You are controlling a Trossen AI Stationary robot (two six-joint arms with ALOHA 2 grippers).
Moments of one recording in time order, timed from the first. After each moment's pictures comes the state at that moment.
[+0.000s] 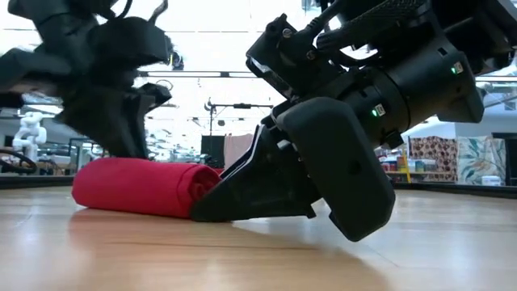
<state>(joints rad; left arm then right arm) -0.42 1.54 0.79 -0.33 -0.23 -0.10 0.43 2.22 1.09 0.50 0.43 0.07</state>
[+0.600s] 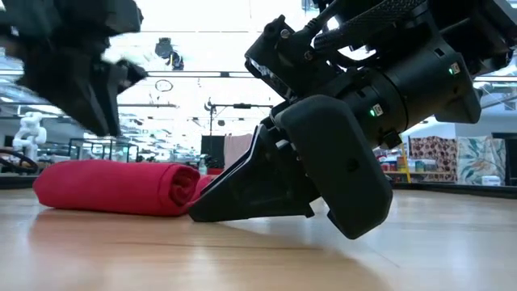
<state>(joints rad) -0.50 1.40 0.78 -0.48 -0.26 -0.23 0.43 2.22 1.09 0.50 0.42 0.08</state>
